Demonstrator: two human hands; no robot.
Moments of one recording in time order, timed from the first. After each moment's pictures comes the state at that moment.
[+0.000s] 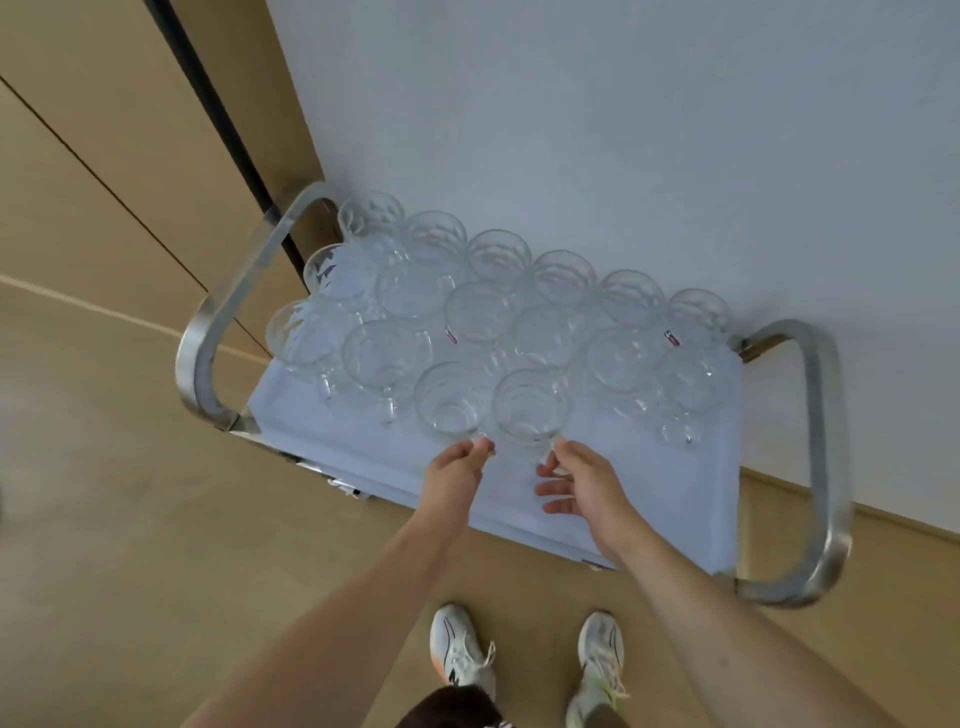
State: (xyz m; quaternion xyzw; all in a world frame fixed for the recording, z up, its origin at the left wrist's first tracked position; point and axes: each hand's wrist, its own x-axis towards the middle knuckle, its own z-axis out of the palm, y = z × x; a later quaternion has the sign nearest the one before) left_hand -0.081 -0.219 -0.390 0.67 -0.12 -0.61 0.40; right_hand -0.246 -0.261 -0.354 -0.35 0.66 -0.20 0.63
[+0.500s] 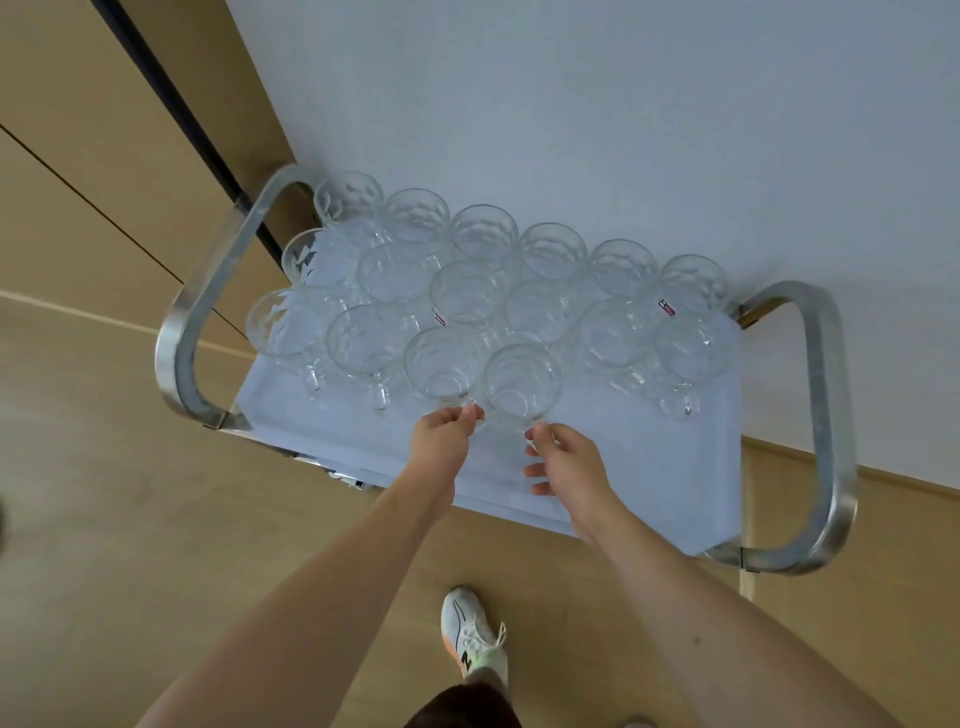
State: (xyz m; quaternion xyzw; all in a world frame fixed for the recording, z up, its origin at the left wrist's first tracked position) left_hand -0.072 -0.247 -0.379 0.73 -0.16 -0.56 0.36; right_hand -0.233 -0.253 -0.372 -0.38 0.69 -0.20 0.58
